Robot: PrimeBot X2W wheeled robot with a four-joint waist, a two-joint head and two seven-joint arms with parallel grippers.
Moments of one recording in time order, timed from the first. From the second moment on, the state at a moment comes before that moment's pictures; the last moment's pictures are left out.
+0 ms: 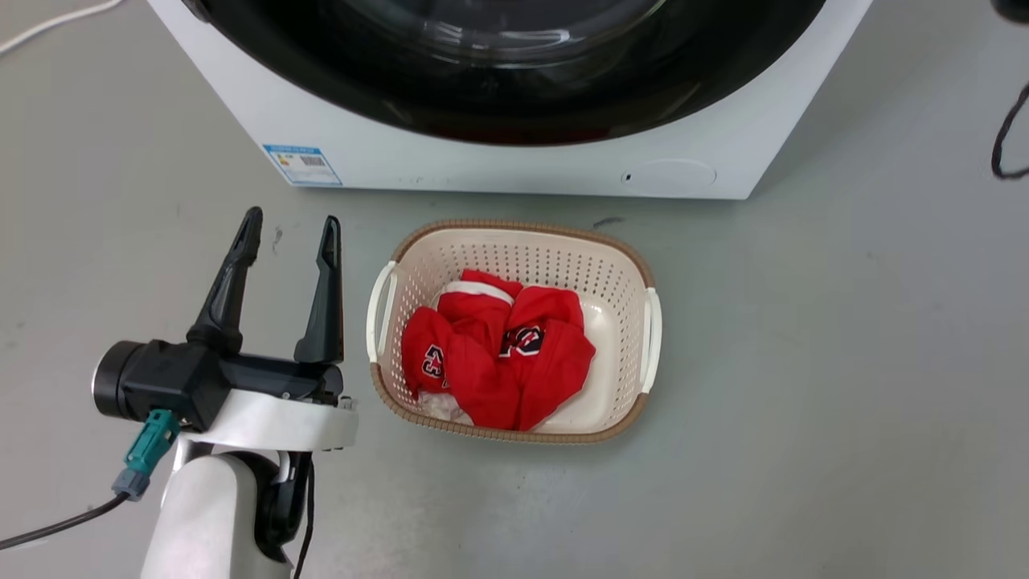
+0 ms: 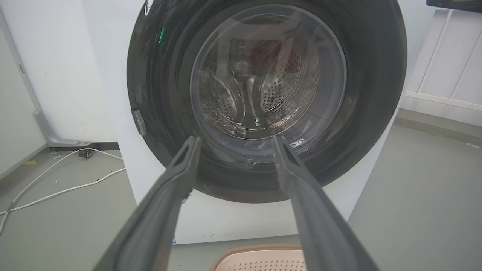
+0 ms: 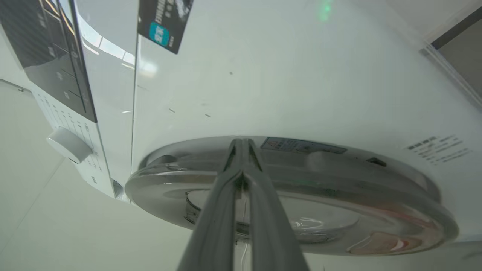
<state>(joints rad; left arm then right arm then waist) -0.25 0.11 -0.03 0.00 -0.16 -0.13 -0.26 -1.43 -0.28 0.33 1.09 1.54 0.13 0.19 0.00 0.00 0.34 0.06</state>
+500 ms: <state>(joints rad) -0.30 0.12 -0.04 -0.02 -0.17 -0.13 -0.26 -1.66 -0.24 0.44 1.29 1.41 0.13 0.33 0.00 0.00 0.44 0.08</state>
